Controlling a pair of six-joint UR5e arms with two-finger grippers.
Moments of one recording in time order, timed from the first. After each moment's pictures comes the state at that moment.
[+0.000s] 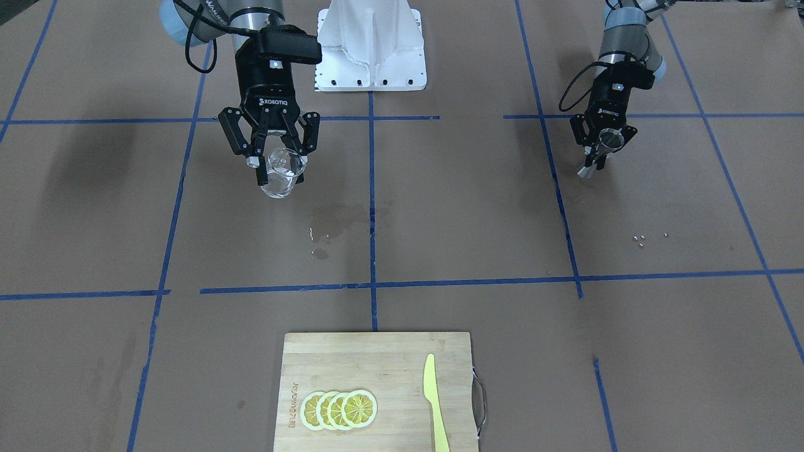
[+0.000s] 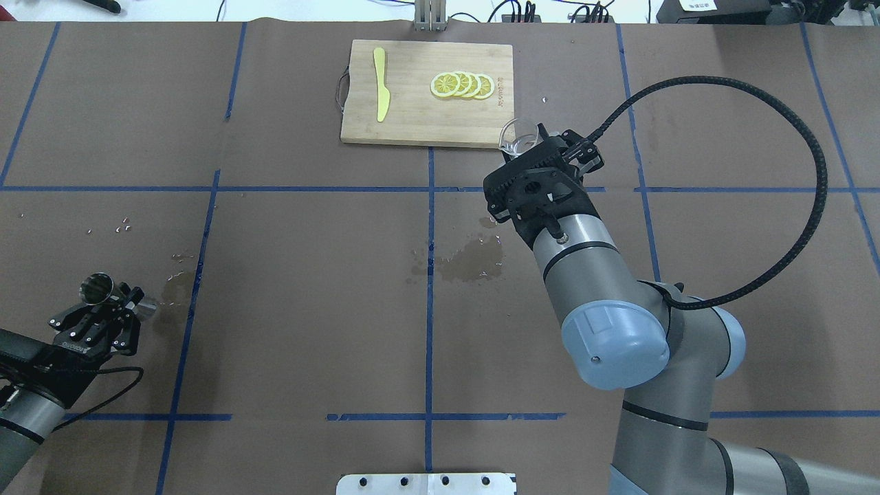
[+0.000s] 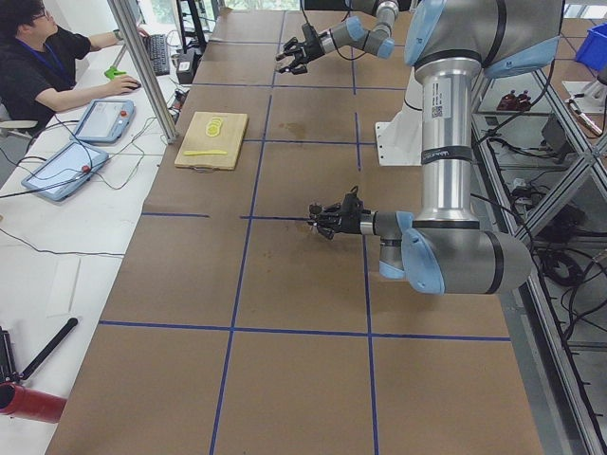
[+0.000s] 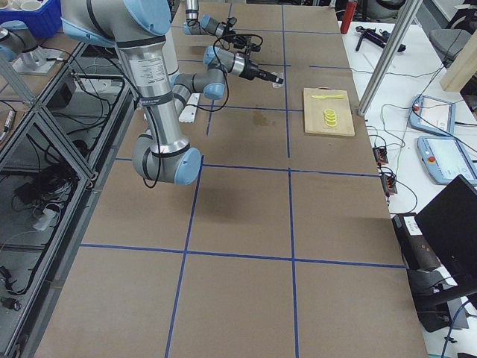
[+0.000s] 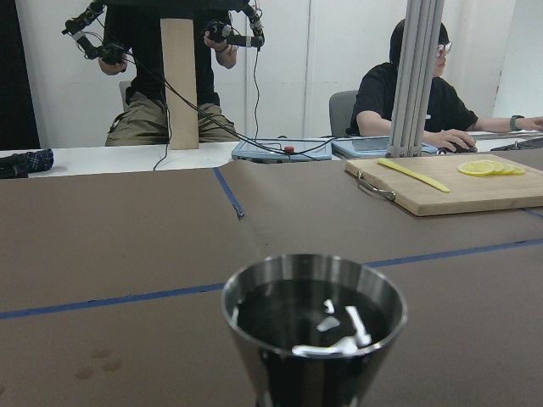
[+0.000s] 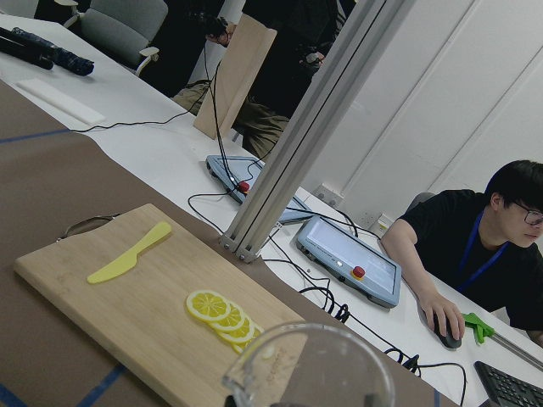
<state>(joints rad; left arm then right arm) -0.05 -1.42 -1.51 -3.30 -0.49 -0.84 0.34 -1.16 1.96 -1.13 0.74 0.48</state>
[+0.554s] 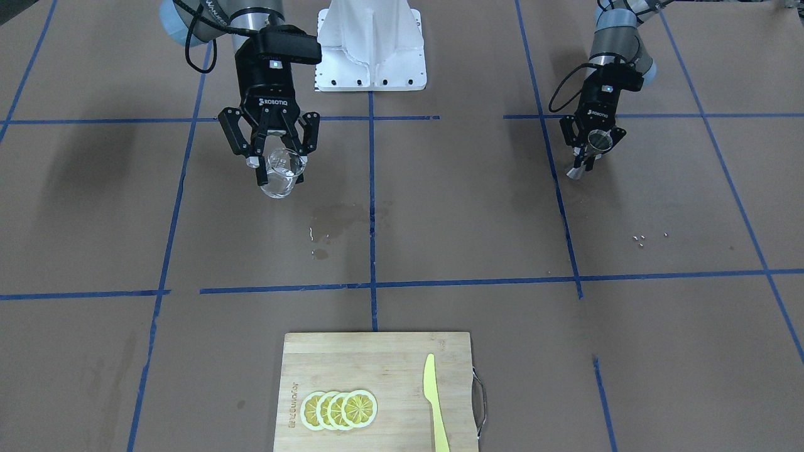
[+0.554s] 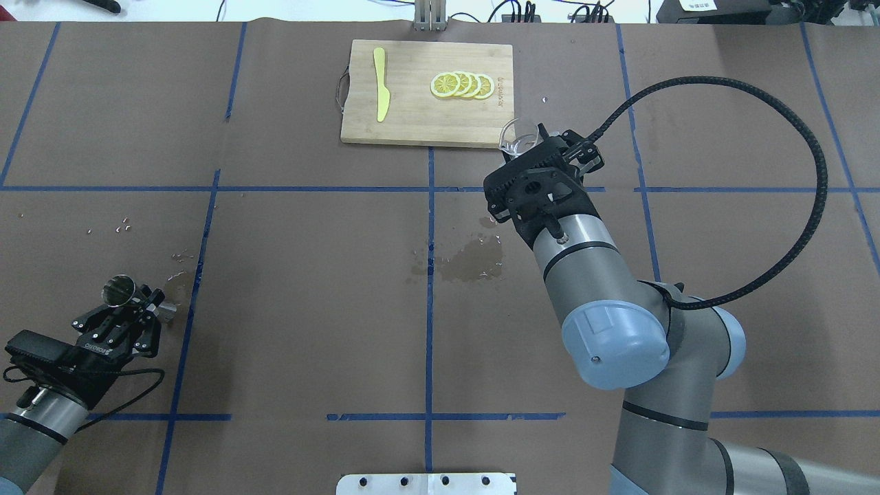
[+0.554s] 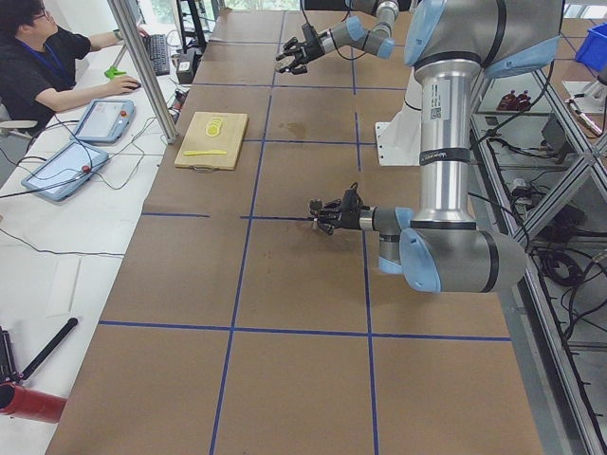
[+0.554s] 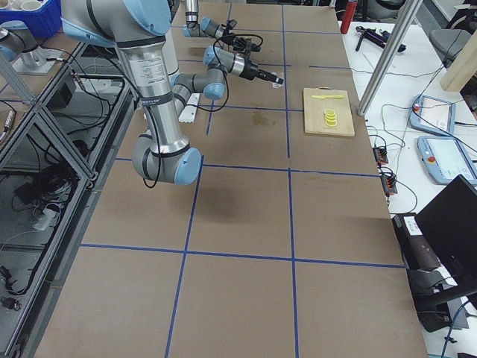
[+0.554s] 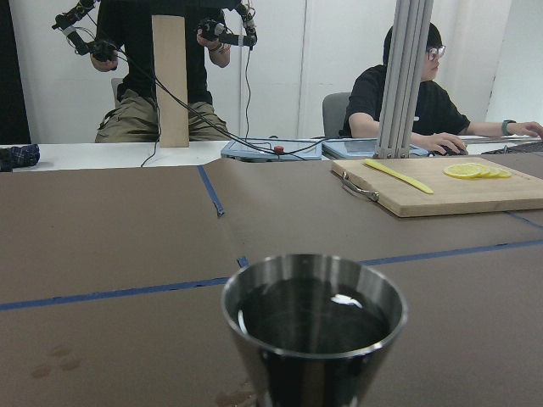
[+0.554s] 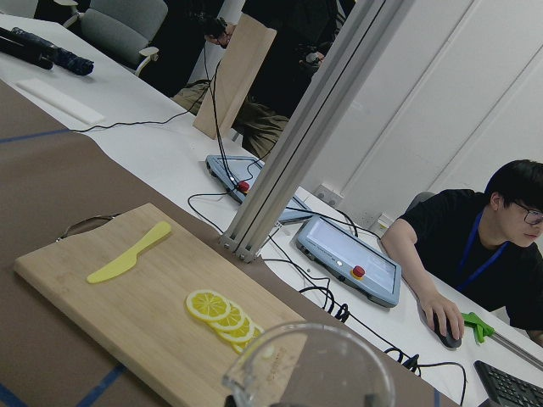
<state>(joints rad) -0.05 -1.44 -1.50 -3.28 -0.50 -0.84 0.34 -1.16 1.96 -1.13 0.74 0.48</state>
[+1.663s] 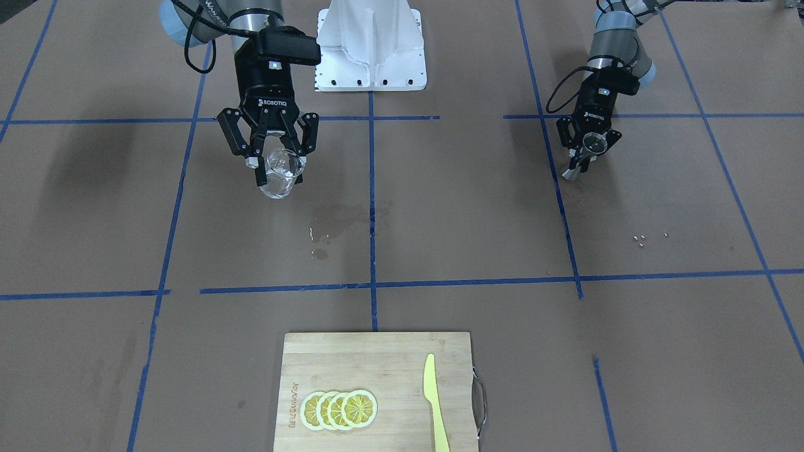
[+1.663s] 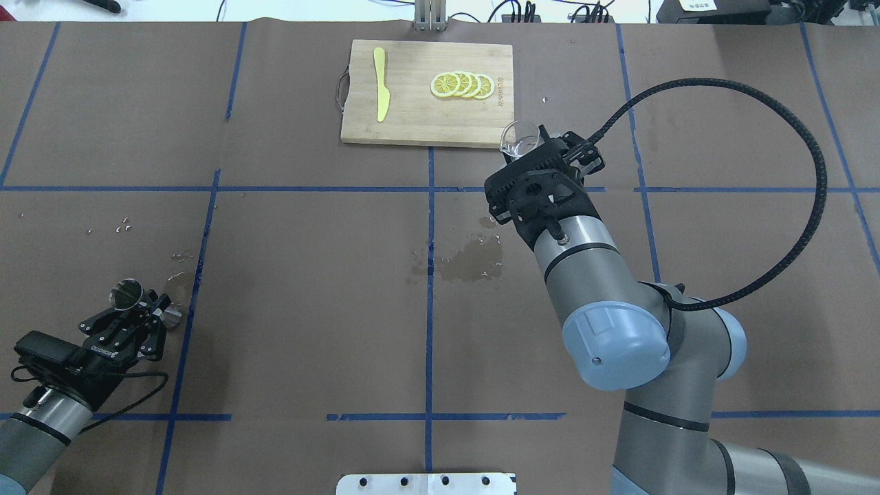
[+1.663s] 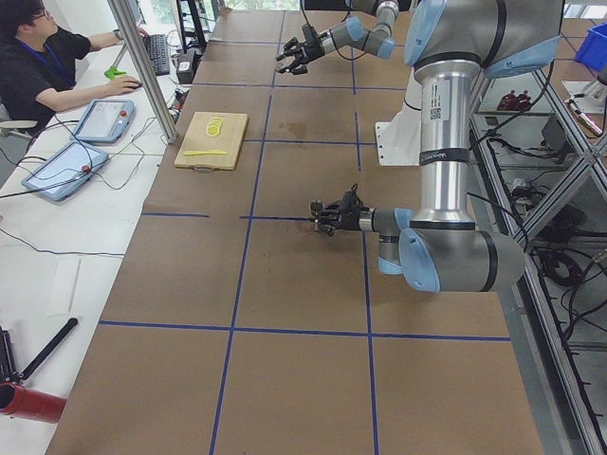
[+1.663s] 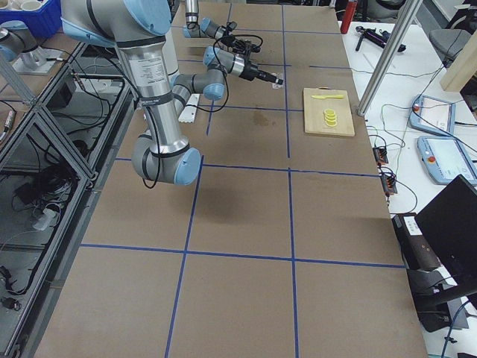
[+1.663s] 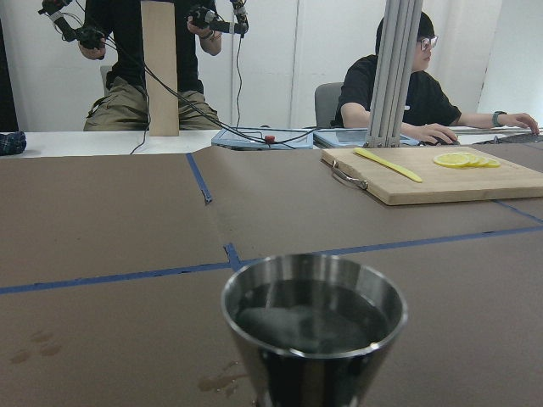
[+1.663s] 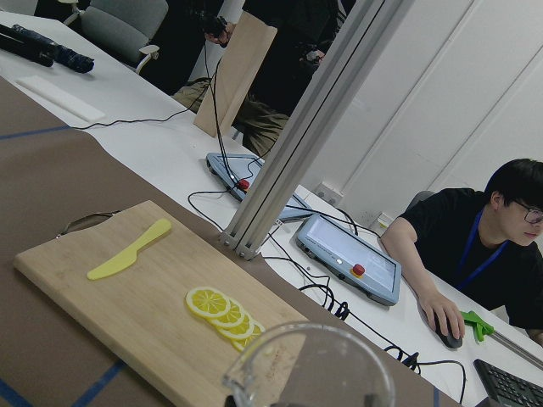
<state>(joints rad) -0.05 -1.45 -1.49 -3.28 -0.53 -0.86 0.34 -1.16 1.96 -1.13 0.74 0.48</state>
